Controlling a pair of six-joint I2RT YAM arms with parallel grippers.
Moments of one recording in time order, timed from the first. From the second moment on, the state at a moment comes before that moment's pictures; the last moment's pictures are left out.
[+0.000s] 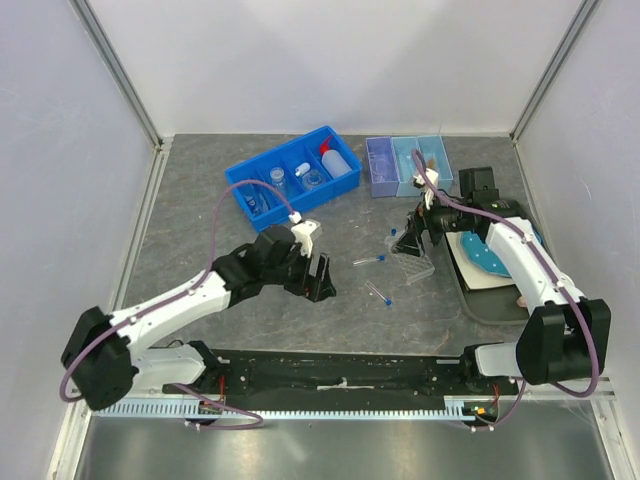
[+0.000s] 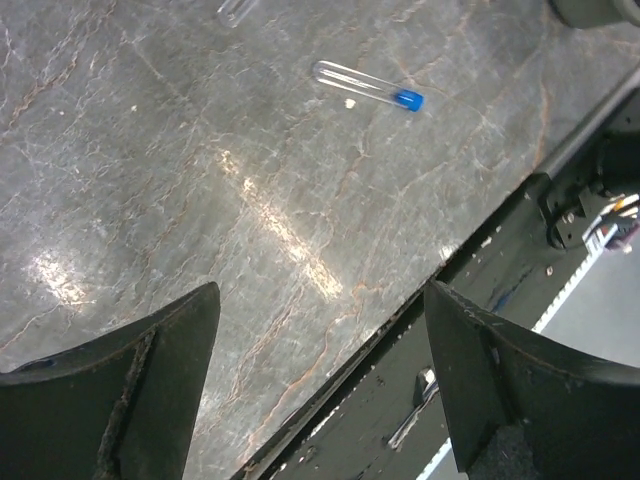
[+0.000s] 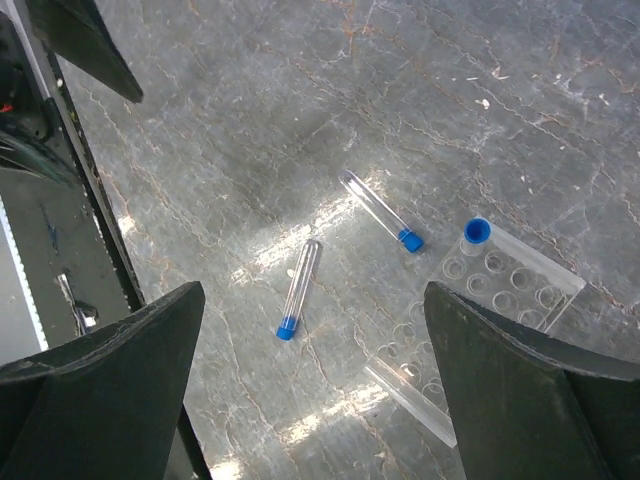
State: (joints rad) left arm -0.79 1.14 0.74 -0.30 0.25 -0.39; right arm 0.12 1.34 1.08 -0.67 -0.89 -0.45
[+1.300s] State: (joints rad) left arm -0.87 2.16 1.65 -0.64 0.15 0.19; right arm -0.06 1.14 1.01 -0.56 -1.04 -0.40
